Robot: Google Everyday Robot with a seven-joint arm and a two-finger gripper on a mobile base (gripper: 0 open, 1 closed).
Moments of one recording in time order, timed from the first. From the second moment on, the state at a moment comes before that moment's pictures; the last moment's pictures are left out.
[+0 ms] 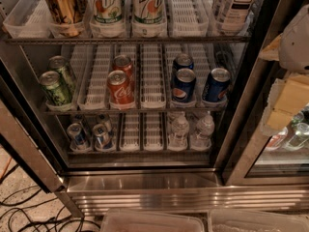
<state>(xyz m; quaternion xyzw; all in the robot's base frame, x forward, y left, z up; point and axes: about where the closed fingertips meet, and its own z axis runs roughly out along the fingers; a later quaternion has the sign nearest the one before) 0.438 -0.217 0.976 -0.60 0.78 -0.03 0.16</state>
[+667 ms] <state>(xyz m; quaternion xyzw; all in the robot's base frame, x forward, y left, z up) 0.440 -0.212 0.975 -0.60 0.78 -0.04 0.16</state>
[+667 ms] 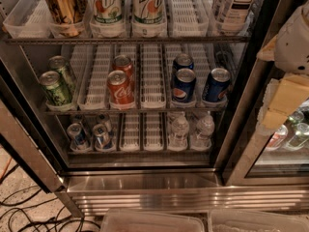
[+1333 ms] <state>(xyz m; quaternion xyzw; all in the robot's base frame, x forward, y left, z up) 0.434 -0.189 0.931 -0.58 0.79 -0.04 0.18</state>
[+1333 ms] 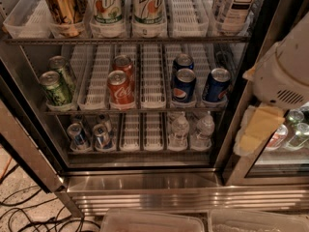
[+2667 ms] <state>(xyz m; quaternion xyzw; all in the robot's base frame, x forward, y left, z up) 0.415 -0.181 0.796 -0.52 0.77 0.08 0.37</state>
